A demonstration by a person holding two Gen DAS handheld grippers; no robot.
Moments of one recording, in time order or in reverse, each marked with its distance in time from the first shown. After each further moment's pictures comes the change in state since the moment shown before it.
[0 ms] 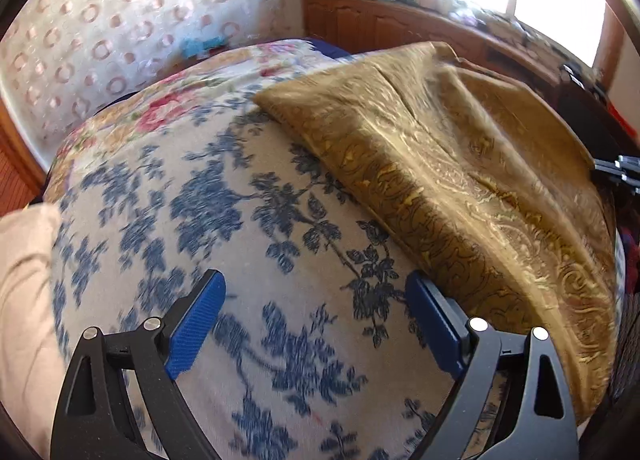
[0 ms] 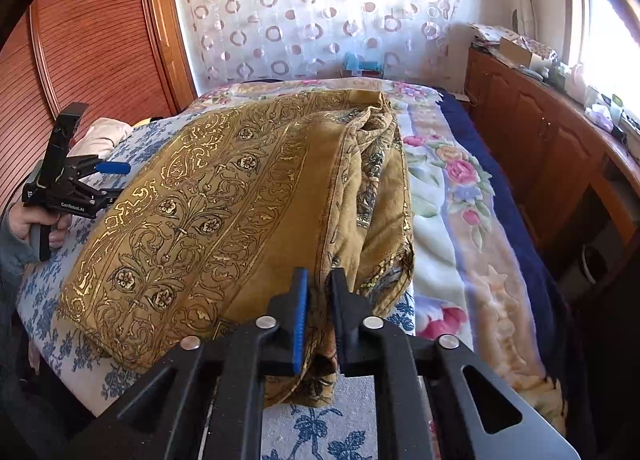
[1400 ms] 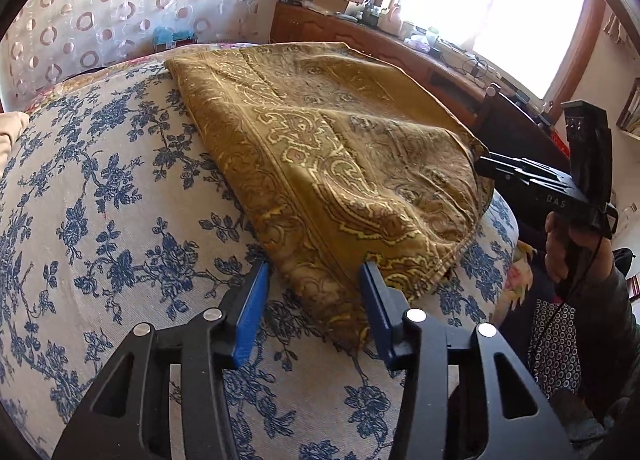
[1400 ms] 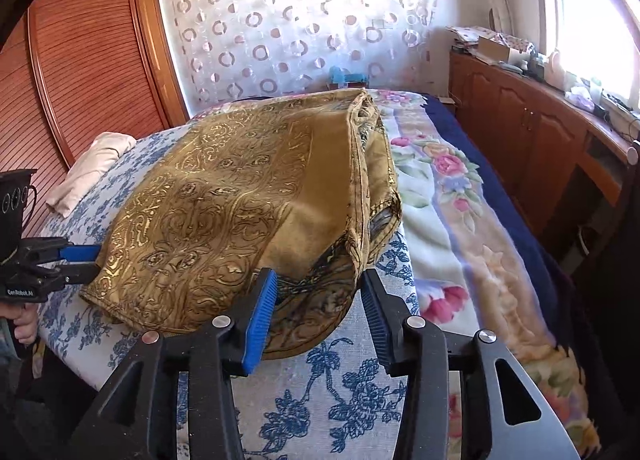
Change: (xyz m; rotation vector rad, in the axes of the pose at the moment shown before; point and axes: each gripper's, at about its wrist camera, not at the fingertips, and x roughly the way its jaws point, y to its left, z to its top) left arm -0.060 -0.102 -0.085 -0.103 -0.041 -0.225; right arm -0.027 0.012 -0.047 0.074 -0.058 -0.019
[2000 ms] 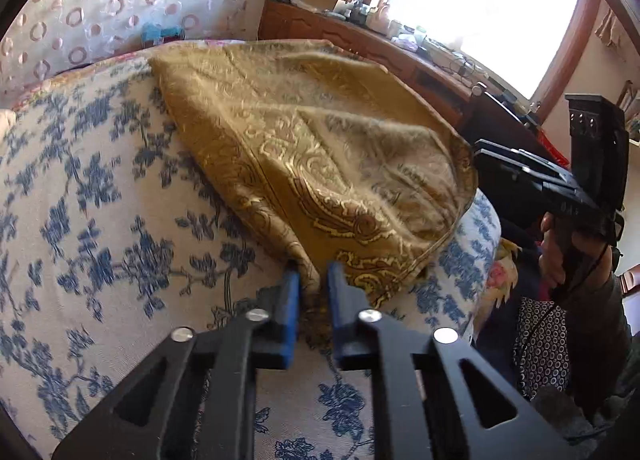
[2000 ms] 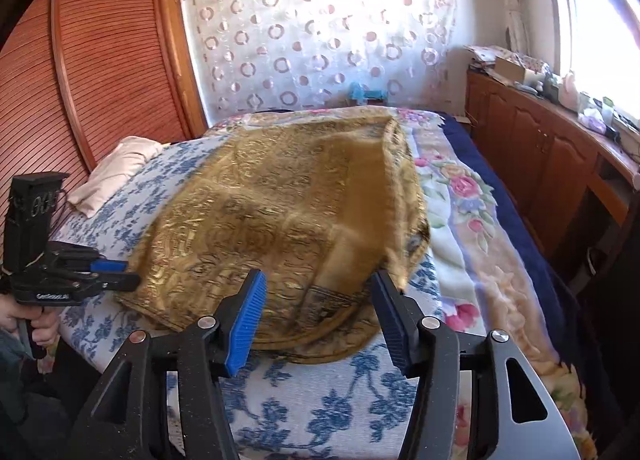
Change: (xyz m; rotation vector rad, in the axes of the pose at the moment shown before) left arm -0.004 -0.006 0.008 0.007 0.002 -0.059; right arm -0.019 0.030 -0.003 -0.054 -0.048 0.045
